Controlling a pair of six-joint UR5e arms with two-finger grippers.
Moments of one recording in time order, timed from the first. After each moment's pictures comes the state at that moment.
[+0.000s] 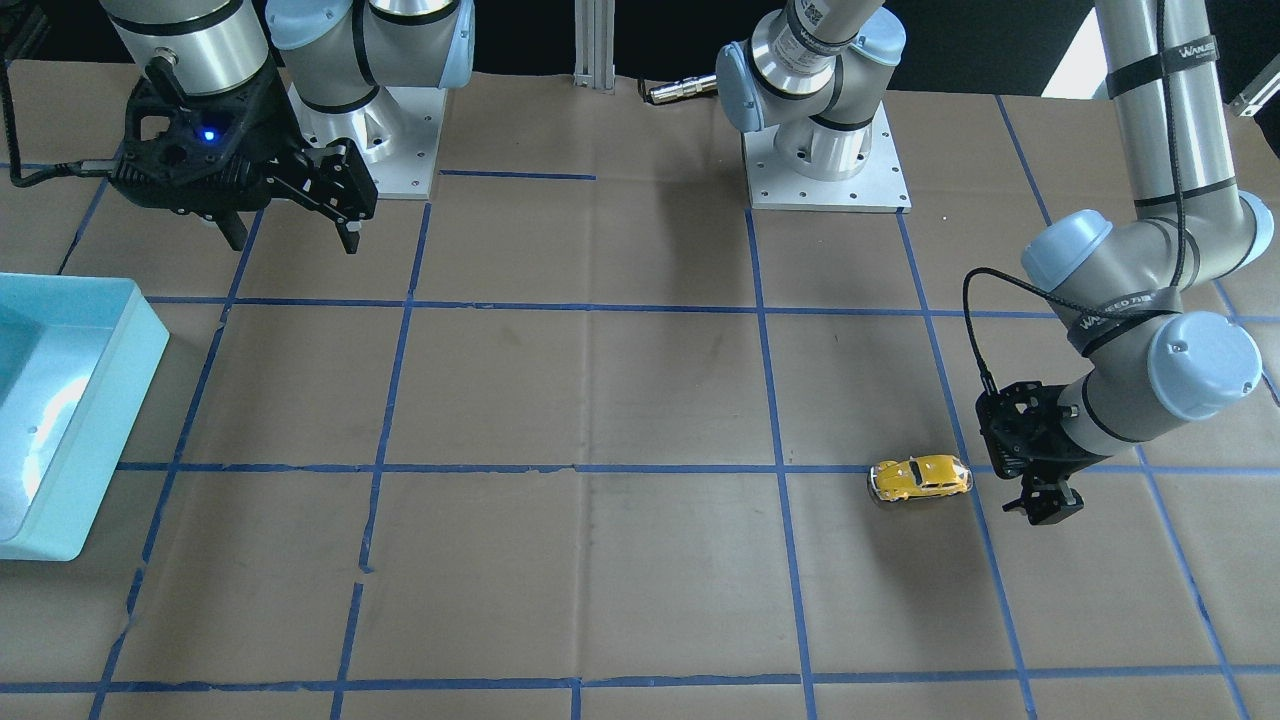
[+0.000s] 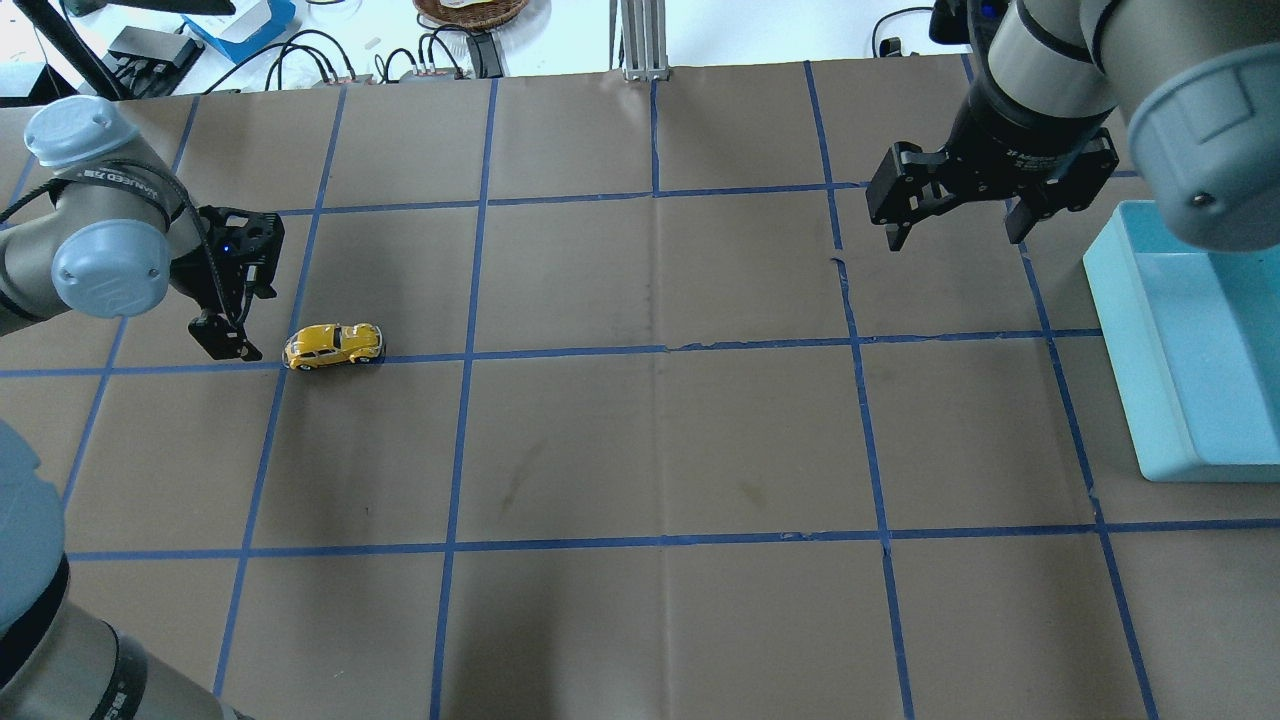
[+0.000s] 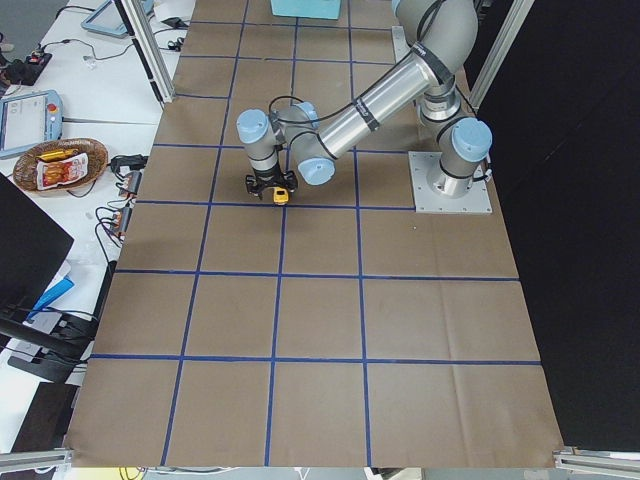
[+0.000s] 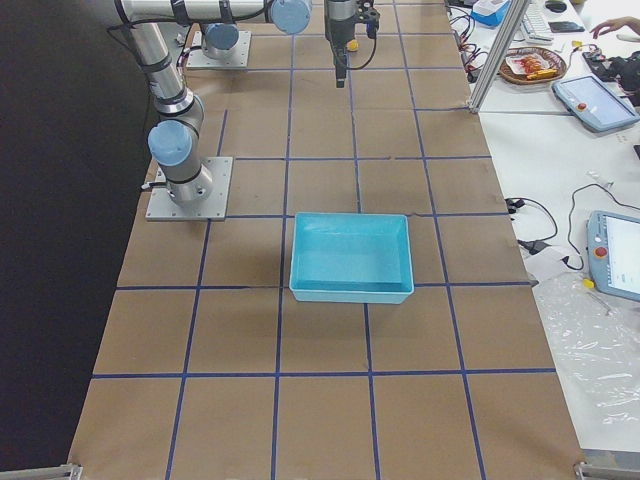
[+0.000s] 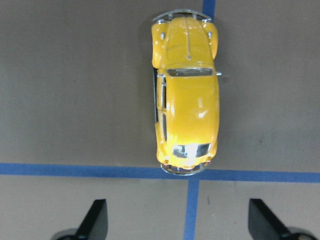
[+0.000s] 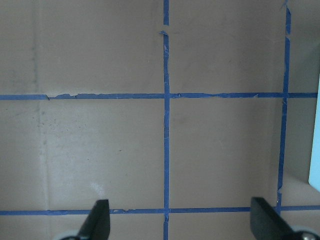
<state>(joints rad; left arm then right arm) -1.18 -1.98 -1.75 -1.06 1.60 1.87 1.58 -1.62 1.63 -1.63 -1.59 0.01</state>
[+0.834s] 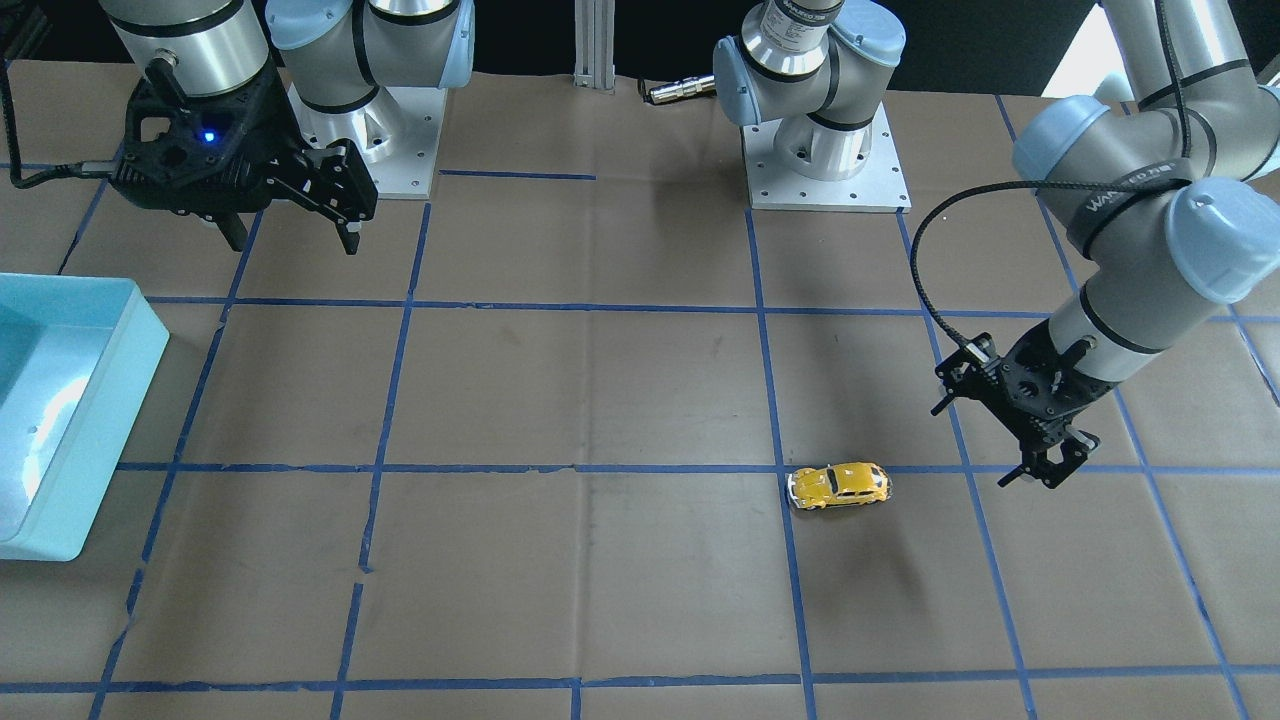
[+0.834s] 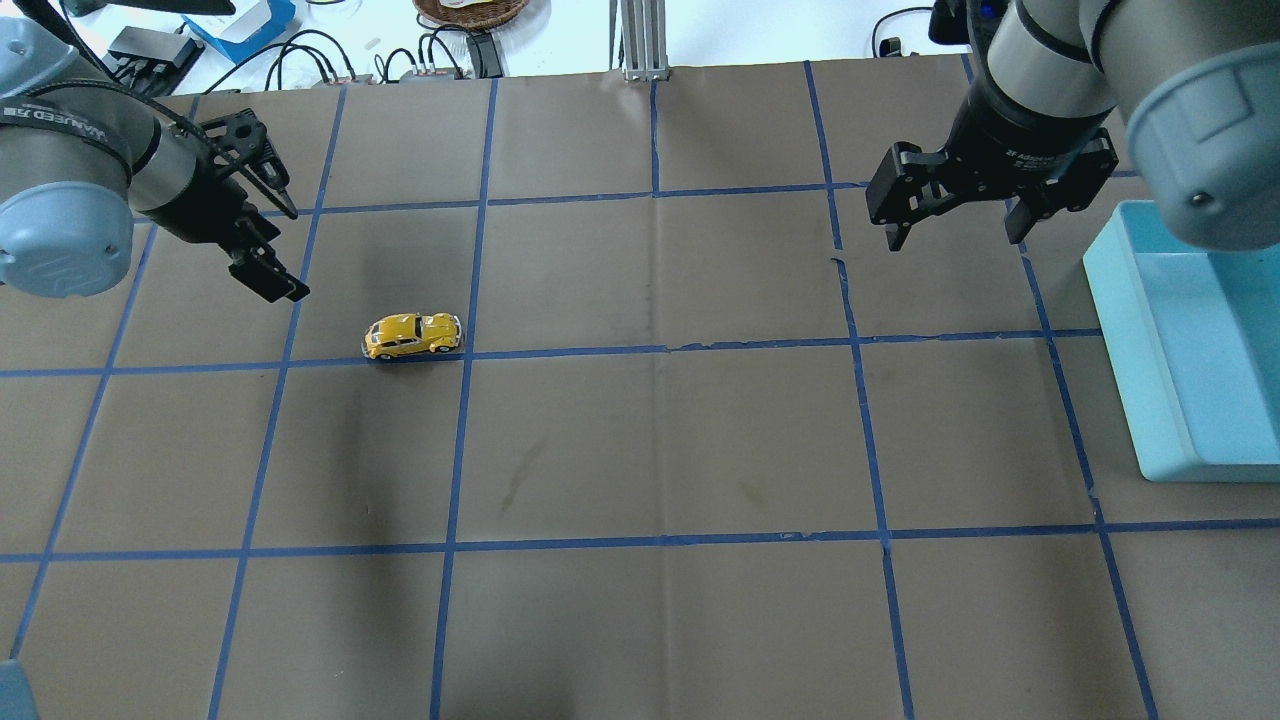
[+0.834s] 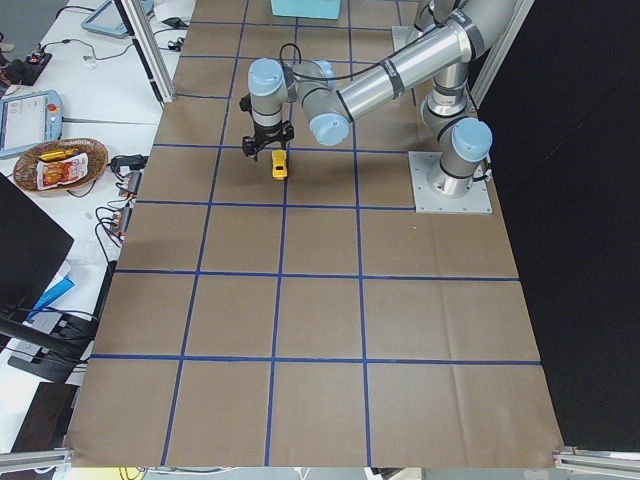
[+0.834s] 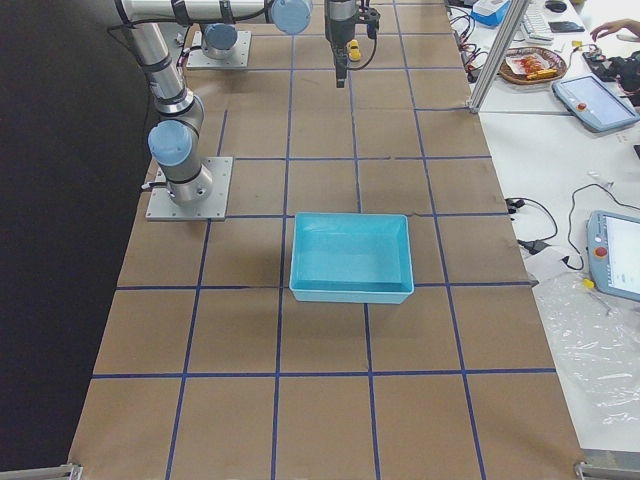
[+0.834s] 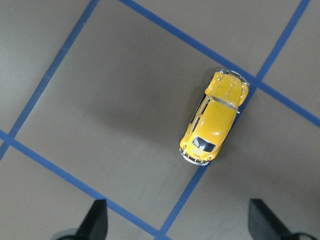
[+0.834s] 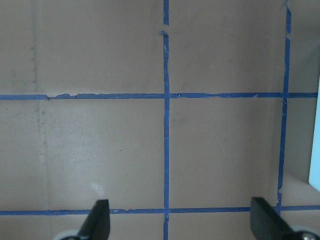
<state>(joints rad) -1.28 -1.79 -1.75 -1.12 1.42 1.22 1.58 -1.62 1.63 -1.63 -1.59 0.01</state>
